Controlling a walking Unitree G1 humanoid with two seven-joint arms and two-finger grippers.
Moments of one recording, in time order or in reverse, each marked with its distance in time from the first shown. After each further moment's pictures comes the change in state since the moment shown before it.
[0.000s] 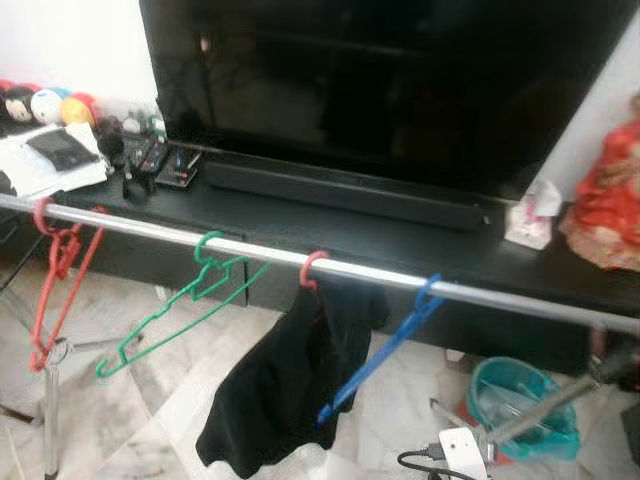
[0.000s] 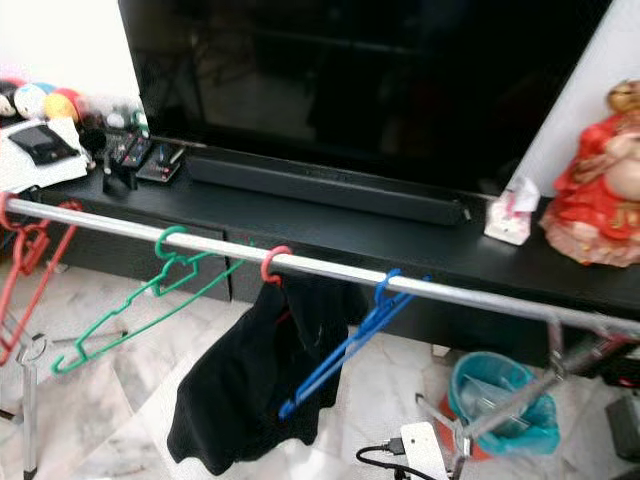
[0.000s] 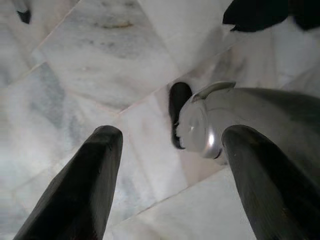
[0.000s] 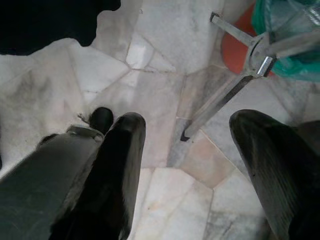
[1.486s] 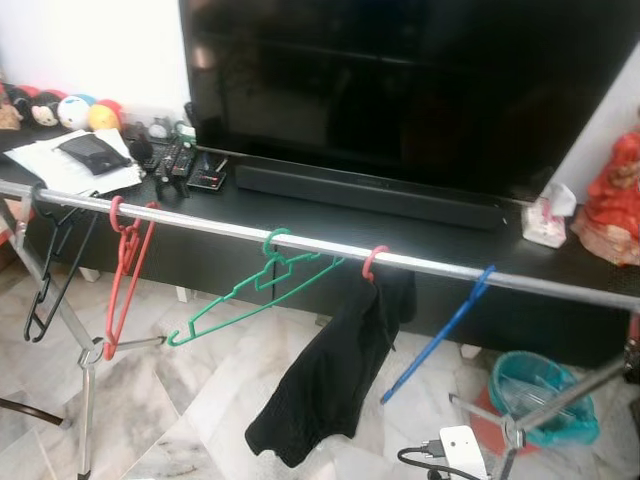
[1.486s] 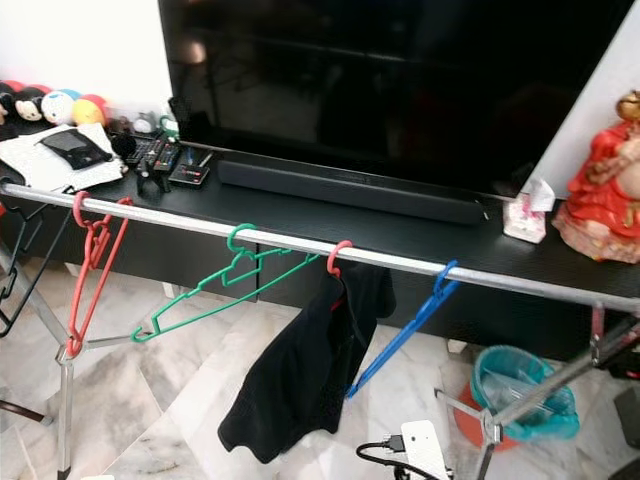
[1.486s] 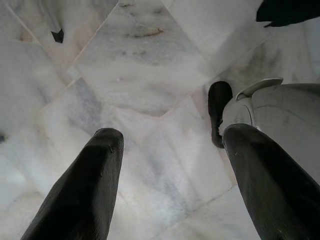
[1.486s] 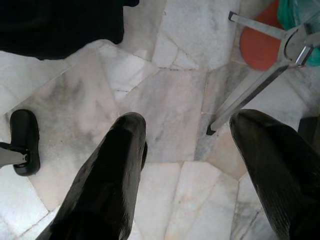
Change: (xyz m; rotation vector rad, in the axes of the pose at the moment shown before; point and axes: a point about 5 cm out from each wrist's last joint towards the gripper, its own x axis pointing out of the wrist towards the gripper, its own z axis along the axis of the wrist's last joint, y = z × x) left arm 0.001 0.002 0.009 0.081 -0.017 -0.008; right arm 0.000 0.002 0.002 0.023 -0.005 -0.007
